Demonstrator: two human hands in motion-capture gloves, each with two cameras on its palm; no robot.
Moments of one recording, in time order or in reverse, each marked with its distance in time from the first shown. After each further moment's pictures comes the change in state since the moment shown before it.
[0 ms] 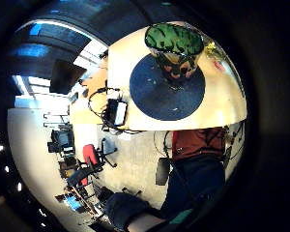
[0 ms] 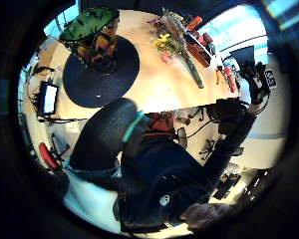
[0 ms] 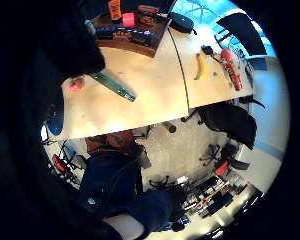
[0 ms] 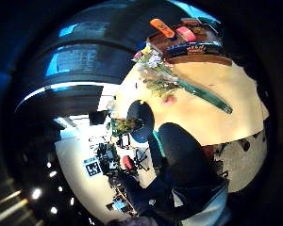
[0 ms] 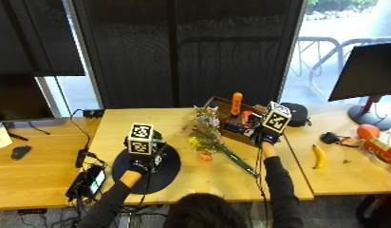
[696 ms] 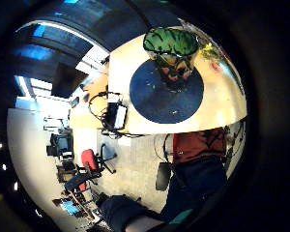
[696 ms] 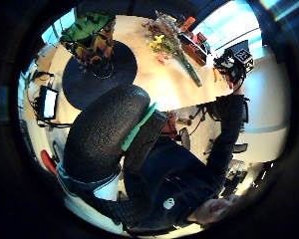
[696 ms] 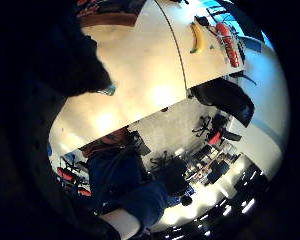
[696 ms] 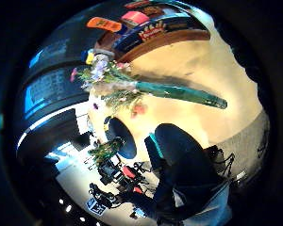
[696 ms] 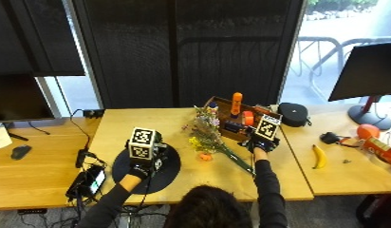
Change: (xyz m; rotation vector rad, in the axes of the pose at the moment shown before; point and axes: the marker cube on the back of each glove) left arm 0.005 0.016 0.002 0.060 -0.008 0.044; right arm 0.032 -0.049 0.097 -0.443 0.096 0.311
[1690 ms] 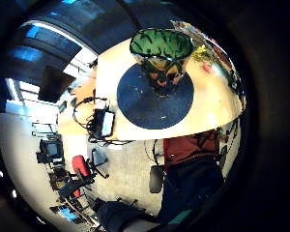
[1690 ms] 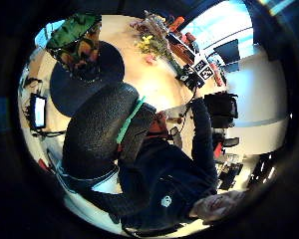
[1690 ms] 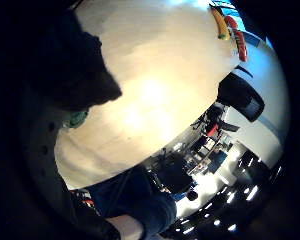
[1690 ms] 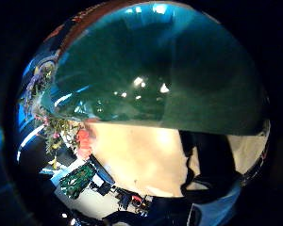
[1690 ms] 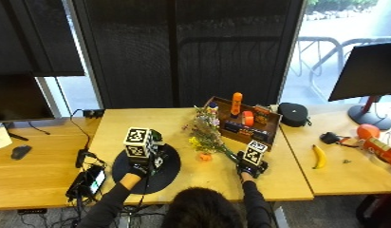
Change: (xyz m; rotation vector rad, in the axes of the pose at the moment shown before) left arm 0.001 -0.009 0.008 -0.005 0.153 0.044; right arm 0.003 -0.067 0.125 0.361 0.059 0.084
